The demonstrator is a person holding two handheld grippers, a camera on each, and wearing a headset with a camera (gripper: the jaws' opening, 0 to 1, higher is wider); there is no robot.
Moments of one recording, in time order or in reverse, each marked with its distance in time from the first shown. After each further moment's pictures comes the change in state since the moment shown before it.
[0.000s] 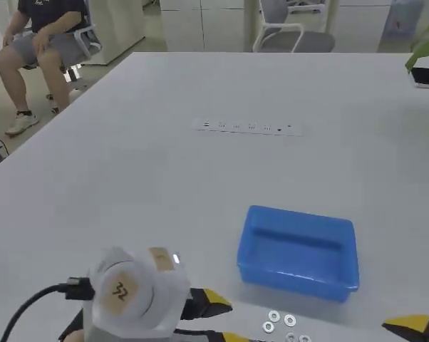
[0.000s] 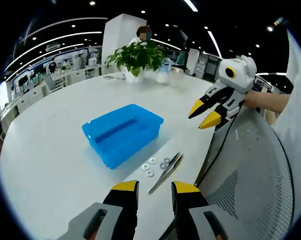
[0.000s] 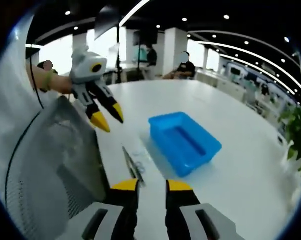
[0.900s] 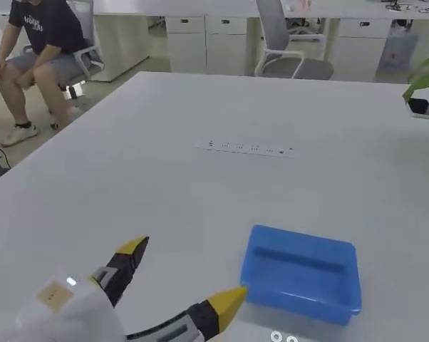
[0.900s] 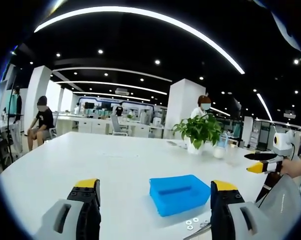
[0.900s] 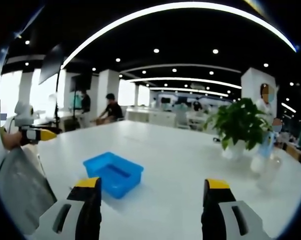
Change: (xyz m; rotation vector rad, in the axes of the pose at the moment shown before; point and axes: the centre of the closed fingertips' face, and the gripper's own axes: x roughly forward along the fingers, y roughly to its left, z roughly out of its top) left arm -0.097 0.070 0.051 -0.283 -0.666 0.534; right arm -0.095 -0.092 0.003 0.263 -0.373 -0.572
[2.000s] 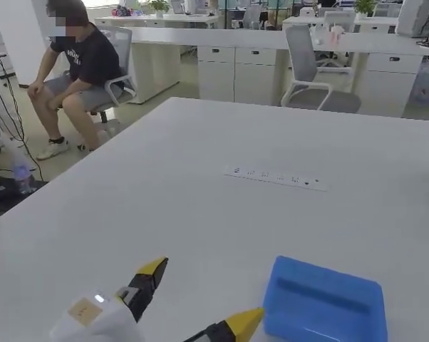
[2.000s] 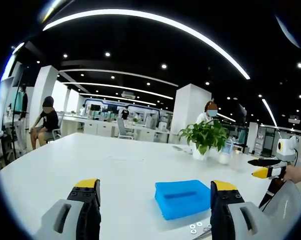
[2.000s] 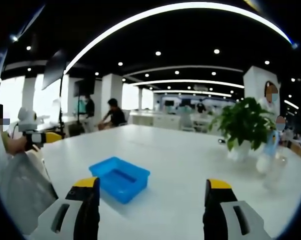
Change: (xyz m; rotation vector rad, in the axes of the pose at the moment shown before) left arm -0.005 0.012 0.010 -0.024 -0.057 0.064; right arm 0.001 0.008 0.006 0.026 -0.051 0.037
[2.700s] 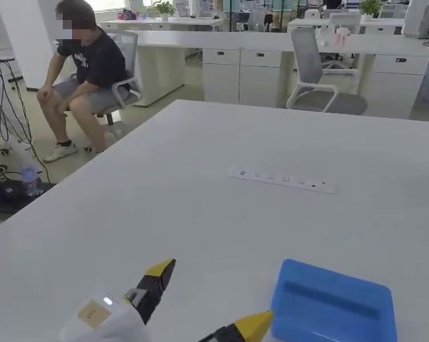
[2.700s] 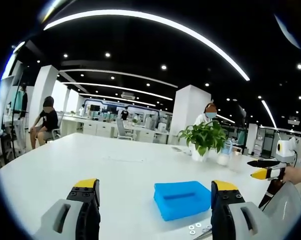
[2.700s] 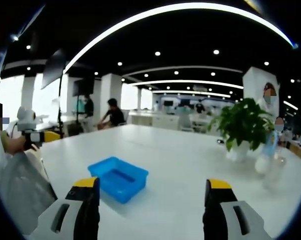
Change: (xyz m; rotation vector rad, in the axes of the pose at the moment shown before) left arm 0.000 -0.001 0.000 -0.009 -0.007 -0.006; right arm -0.001 -0.003 -0.001 -0.004 0.000 -0.011
